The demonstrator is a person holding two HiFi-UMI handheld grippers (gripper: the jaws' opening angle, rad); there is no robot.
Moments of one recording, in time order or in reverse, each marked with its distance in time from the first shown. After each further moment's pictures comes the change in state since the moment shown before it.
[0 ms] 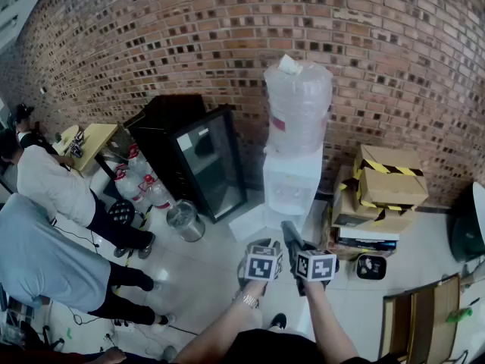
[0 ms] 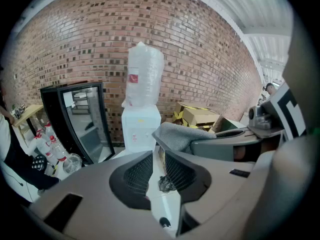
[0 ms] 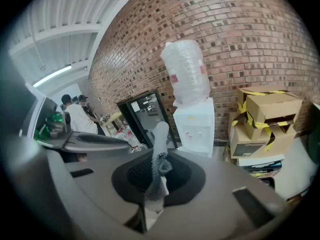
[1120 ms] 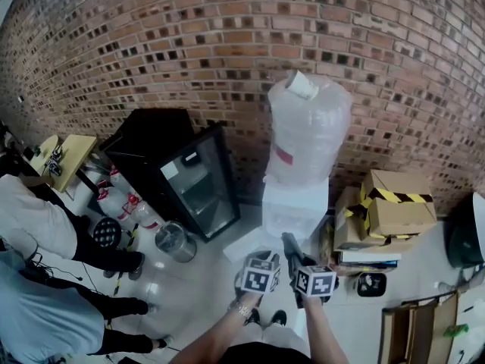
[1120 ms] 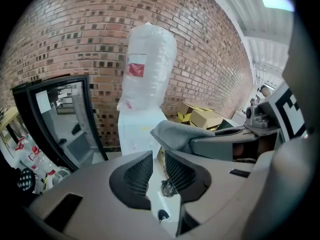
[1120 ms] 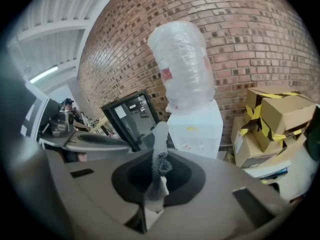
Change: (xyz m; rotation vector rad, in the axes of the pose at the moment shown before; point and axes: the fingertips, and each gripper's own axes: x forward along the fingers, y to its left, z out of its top) left arm 0.121 0.089 0.061 0.001 0.040 -0.137; right arm 0.125 -0.027 0.087 0.058 0.006 -0.056
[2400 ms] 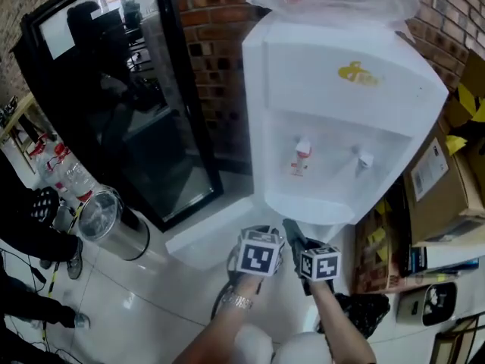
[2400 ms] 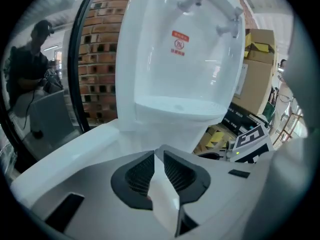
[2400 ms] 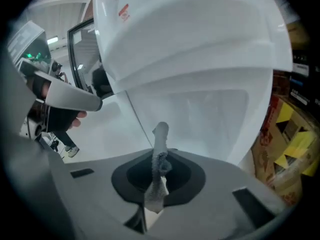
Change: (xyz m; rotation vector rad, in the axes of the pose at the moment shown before) left arm 0.453 0.207 -0.344 0.024 0.015 0.117; right arm 0.546 -0.300 -0.305 -0.120 0.031 0.016
